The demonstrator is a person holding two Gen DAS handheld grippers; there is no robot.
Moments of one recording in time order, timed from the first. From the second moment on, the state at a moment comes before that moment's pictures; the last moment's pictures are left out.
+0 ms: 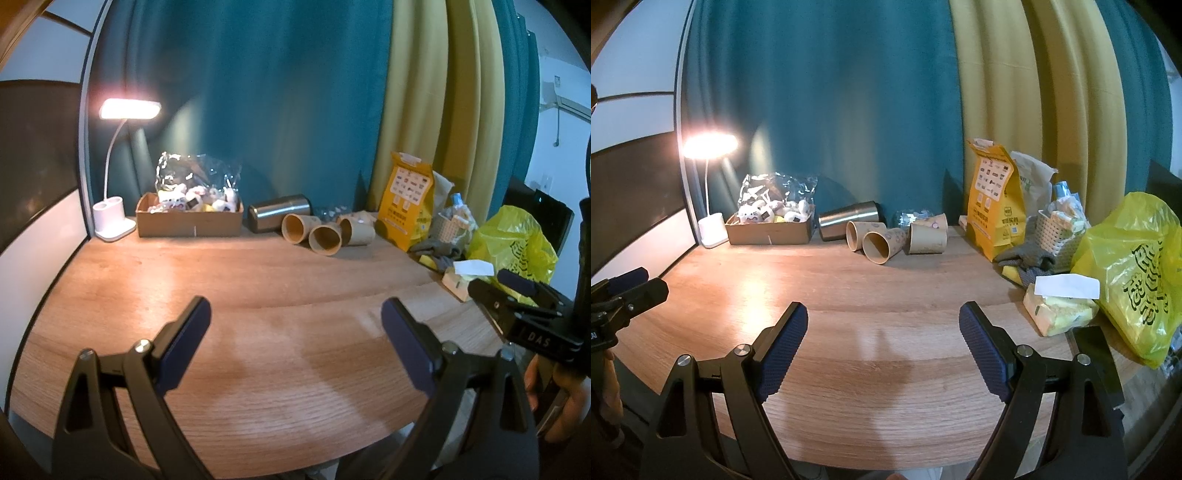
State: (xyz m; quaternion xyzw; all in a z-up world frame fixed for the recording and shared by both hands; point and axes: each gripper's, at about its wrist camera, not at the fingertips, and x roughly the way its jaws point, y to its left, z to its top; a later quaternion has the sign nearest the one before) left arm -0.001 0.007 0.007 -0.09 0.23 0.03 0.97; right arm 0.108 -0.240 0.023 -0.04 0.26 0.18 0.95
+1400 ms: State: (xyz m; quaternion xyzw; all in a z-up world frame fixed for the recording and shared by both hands) left arm 0.010 0.009 0.001 -0.10 0.24 0.03 0.96; right arm 0.113 -0.235 0.022 -0.04 0.26 0.18 0.95
